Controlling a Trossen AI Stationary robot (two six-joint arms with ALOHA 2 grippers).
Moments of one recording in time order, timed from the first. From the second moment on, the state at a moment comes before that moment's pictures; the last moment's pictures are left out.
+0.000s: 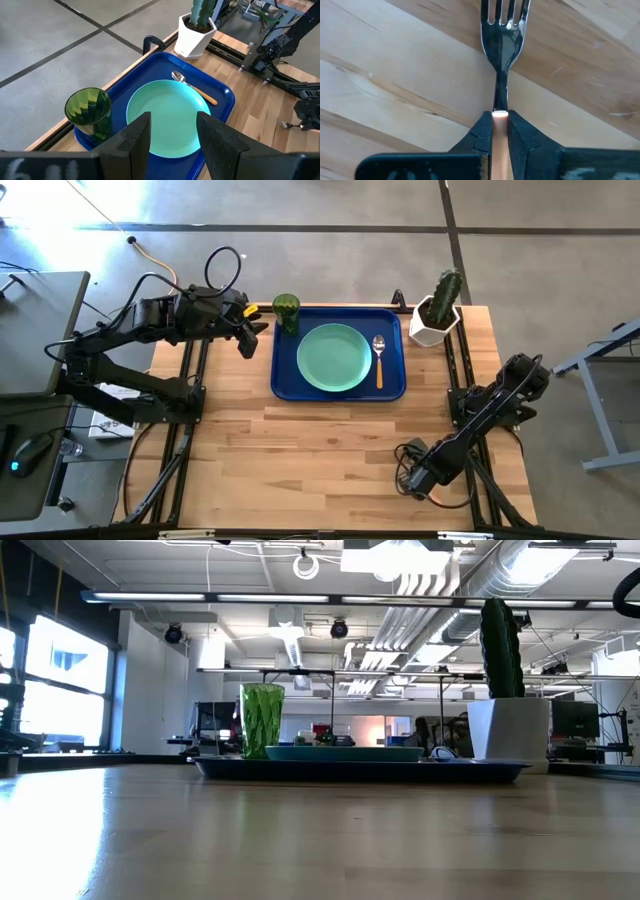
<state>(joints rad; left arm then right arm) 0.18 1.11 1.47 -0.93 -0.32 -0.34 0.82 1.65 0.87 -0.70 -0.10 1.88</state>
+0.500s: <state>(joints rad) 0.18 1.11 1.47 -0.93 -0.32 -0.34 0.82 1.64 0.87 -0.65 -0.03 1.93</state>
